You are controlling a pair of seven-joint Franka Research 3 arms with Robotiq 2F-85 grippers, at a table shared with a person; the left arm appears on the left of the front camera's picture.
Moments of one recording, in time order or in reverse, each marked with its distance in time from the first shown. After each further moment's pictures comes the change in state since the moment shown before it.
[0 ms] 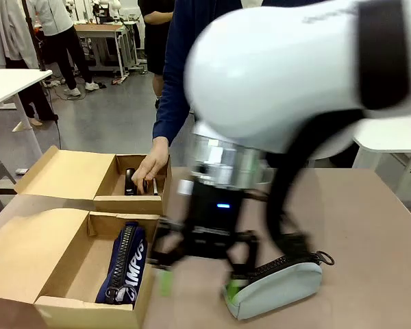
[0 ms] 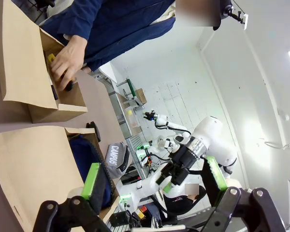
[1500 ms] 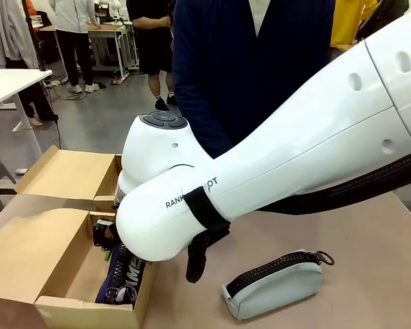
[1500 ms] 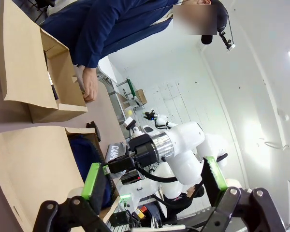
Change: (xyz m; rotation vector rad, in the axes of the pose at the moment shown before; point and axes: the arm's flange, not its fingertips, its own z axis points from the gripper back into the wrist) left arm 0.000 0.001 0.000 0.000 0.001 0.001; right arm 0.143 0.117 -0.095 0.125 -0.463 -0.086
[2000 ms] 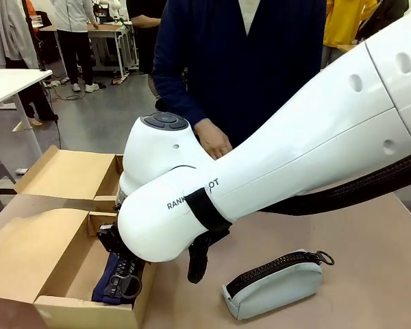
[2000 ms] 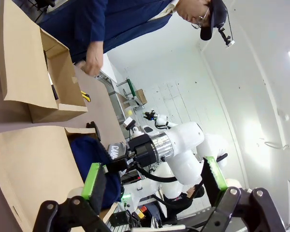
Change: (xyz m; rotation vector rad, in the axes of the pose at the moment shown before) left arm 0.000 0.000 0.000 0.000 0.000 0.000; right arm 0.001 -0.001 0.000 -0.003 -0.002 0.001
